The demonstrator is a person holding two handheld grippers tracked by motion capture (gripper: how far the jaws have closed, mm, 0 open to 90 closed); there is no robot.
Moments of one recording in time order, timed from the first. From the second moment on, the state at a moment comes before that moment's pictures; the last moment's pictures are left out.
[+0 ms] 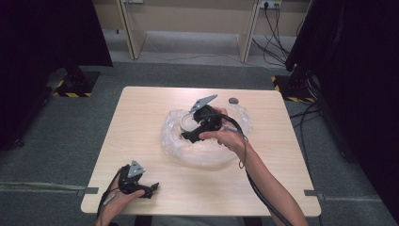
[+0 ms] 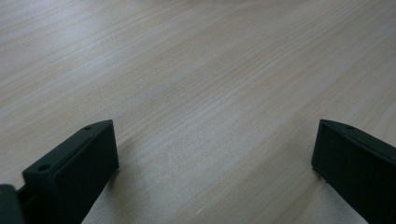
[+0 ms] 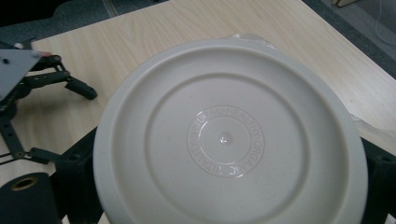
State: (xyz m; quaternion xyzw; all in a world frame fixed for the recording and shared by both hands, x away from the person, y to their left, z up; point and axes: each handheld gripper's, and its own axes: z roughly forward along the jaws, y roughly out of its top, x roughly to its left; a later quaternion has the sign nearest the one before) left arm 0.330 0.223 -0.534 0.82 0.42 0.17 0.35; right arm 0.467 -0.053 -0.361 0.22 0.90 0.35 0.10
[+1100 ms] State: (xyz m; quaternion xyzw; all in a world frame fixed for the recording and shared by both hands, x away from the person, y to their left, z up) left arm 0.330 0.223 -0.535 0.82 0.42 0.17 0.35; right arm 0.535 -0.061 -0.437 0.29 0.89 0.32 0.13
